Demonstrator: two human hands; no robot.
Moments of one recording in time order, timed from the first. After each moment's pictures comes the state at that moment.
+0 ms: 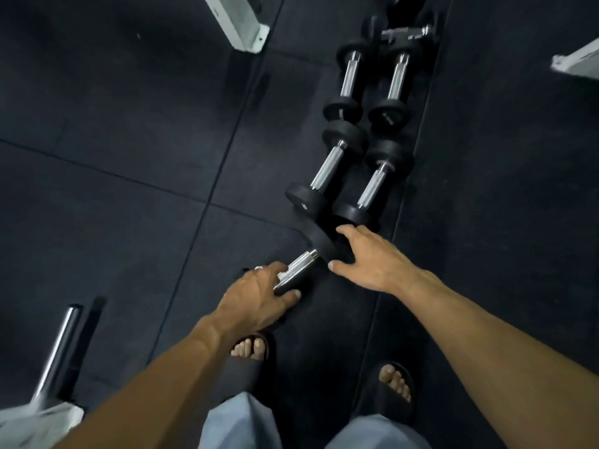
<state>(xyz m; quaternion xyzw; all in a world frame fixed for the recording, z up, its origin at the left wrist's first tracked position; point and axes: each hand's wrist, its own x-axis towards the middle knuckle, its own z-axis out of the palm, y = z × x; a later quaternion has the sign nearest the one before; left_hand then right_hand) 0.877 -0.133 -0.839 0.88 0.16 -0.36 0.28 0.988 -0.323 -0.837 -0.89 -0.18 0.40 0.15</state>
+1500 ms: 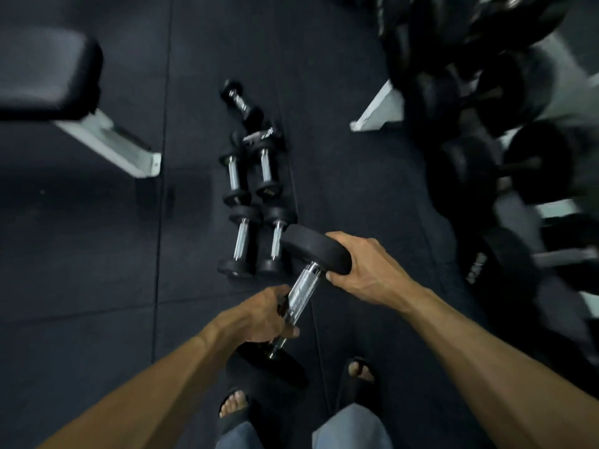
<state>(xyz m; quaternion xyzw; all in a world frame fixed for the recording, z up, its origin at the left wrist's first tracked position) 0.941 -0.201 -0.646 0.79 -0.09 -0.48 0.37 0.949 -0.416 -0.588 -0.92 0.00 0.21 0.33</state>
